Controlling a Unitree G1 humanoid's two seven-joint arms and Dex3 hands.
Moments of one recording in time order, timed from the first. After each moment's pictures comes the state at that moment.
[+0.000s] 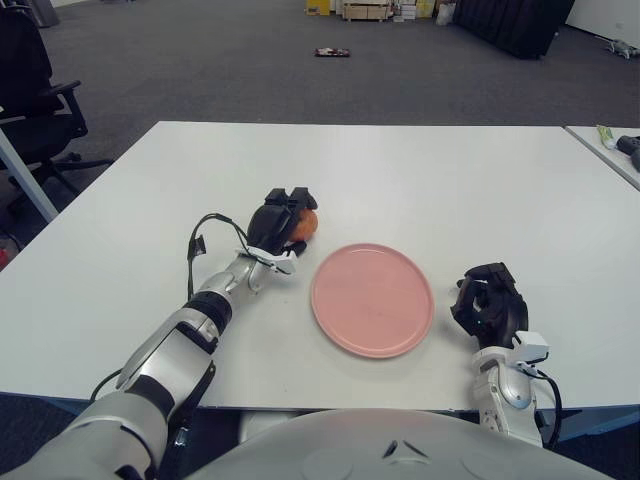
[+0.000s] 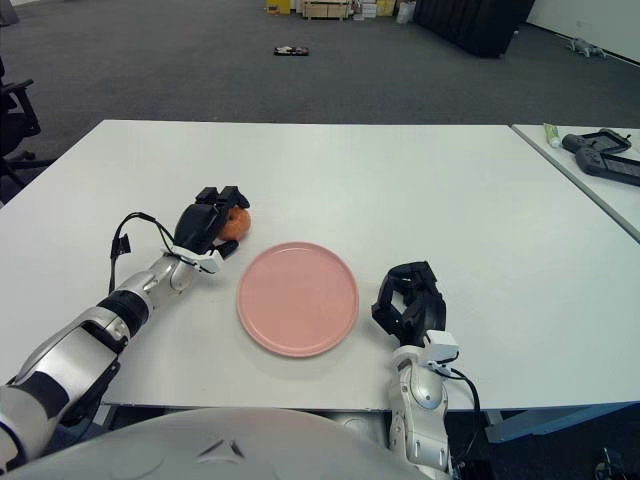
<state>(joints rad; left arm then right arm) -0.50 0.28 -0.53 0.98 0.71 -0.49 0.69 0.42 0.12 -0.11 -0.11 0.11 -0.22 -0.11</state>
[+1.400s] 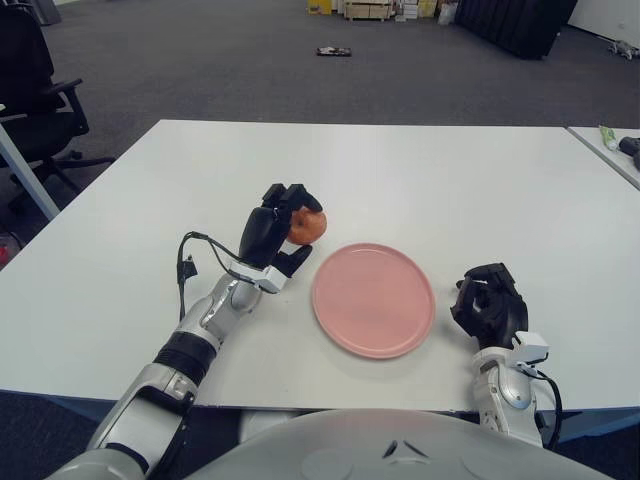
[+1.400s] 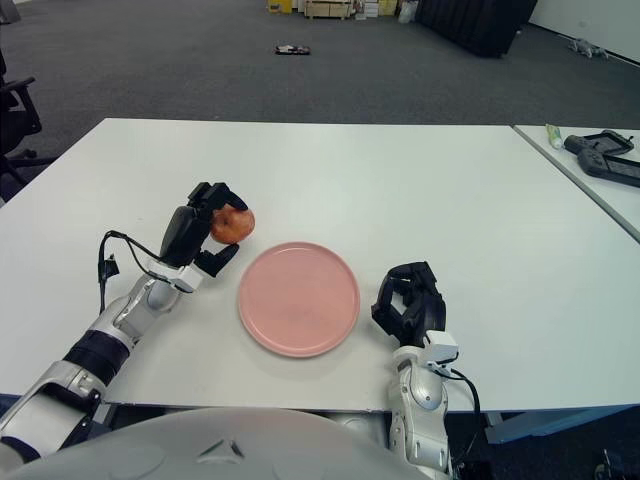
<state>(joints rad) -0.16 0.31 -0.34 0.33 0.55 -0.66 0.47 0.42 0.13 -0.11 -0.12 0.10 -0.21 -0.11</state>
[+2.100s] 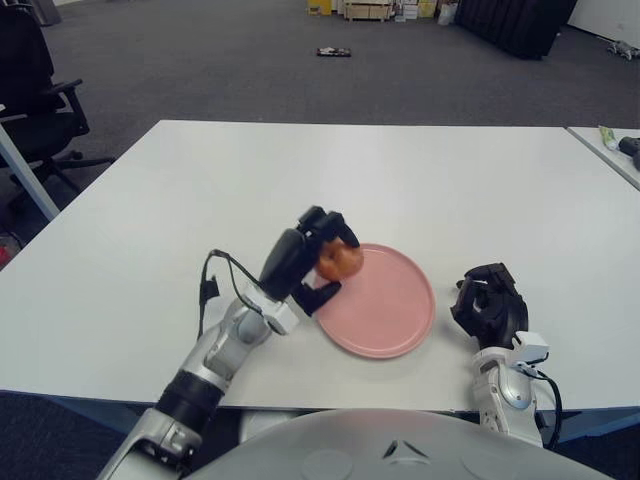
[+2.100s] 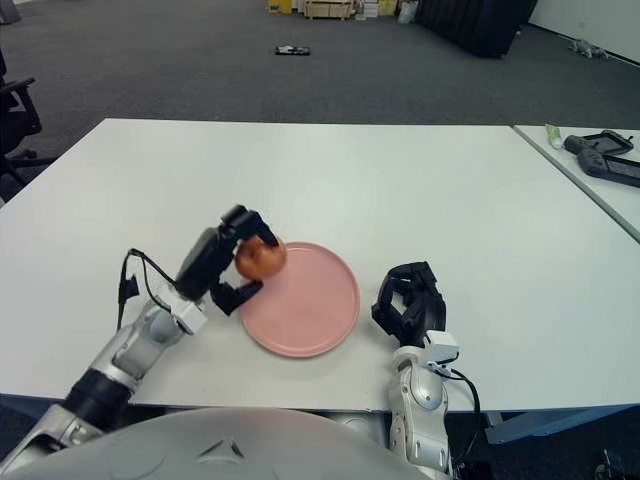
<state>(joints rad) 0.01 0.27 -0.39 0.06 0.51 -0.68 0.16 0.42 0.13 -0.11 -0.12 0.11 -0.21 -0.11</state>
